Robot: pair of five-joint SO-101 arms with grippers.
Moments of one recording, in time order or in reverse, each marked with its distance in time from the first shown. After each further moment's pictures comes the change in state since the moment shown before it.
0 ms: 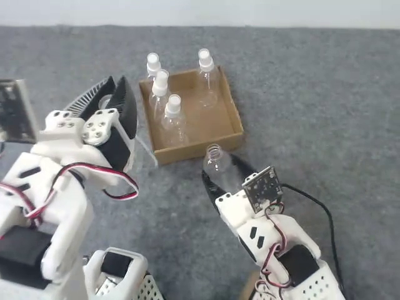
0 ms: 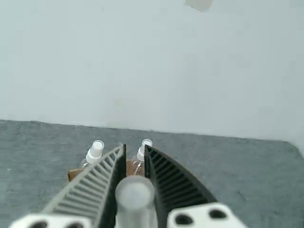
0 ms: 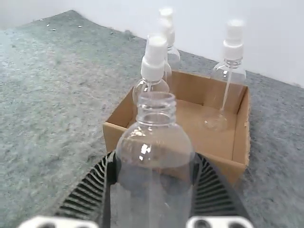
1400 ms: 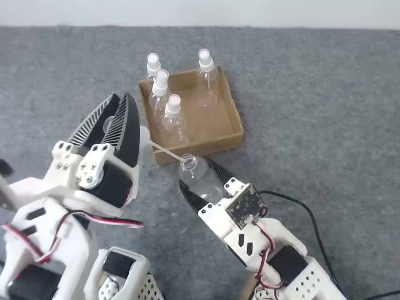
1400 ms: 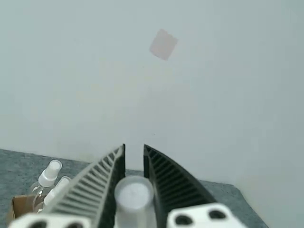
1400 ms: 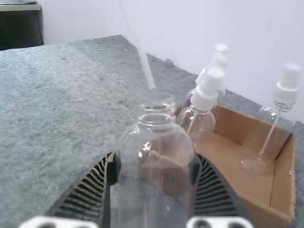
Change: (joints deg) left arm 4.6 -21.4 23.2 -16.9 9.2; right arm -9.1 0.0 6.9 -13.5 4.6
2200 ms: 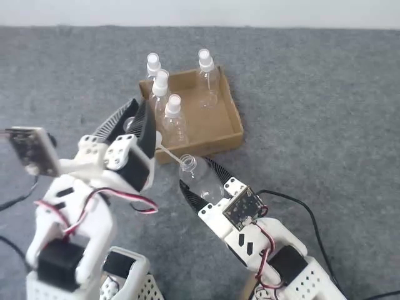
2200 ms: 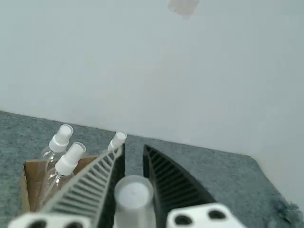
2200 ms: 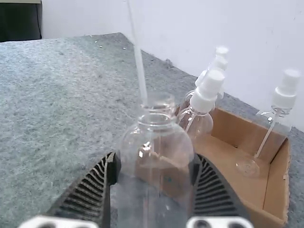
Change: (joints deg) left arm 0.2 0.0 12.3 -3.6 -0.8; right arm 0.3 0.0 0.0 0.0 2.6
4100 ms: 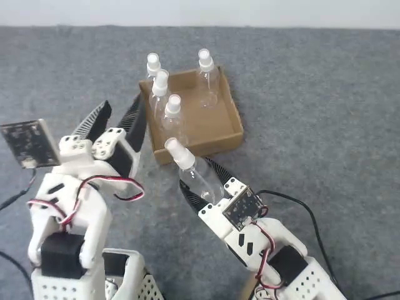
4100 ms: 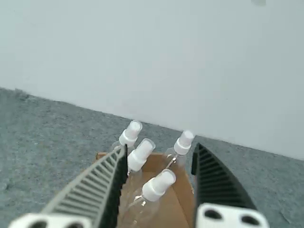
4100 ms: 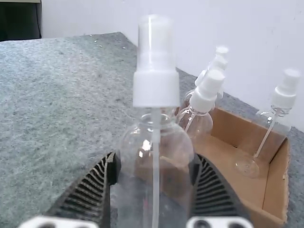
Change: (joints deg) left arm -13.2 -0.1 5.0 0.4 -5.9; right arm 0.0 0.0 0.0 0.0 0.2
